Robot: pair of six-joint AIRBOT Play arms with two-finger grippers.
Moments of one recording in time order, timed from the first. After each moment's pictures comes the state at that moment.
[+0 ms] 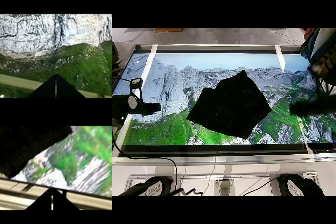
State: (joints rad) left arm 0.14 -1.20 1.01 1.71 -0.94 -1.62; right arm -0.05 -0.85 1.07 -1.37 1.44 1.40
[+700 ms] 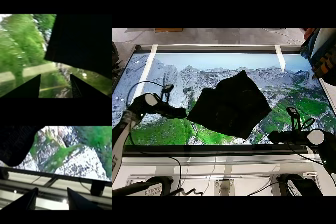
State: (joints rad) left arm -0.02 -1.37 1.01 1.17 -1.01 -1.30; right arm -0.05 -0.68 0.51 -1.18 1.10 1.40
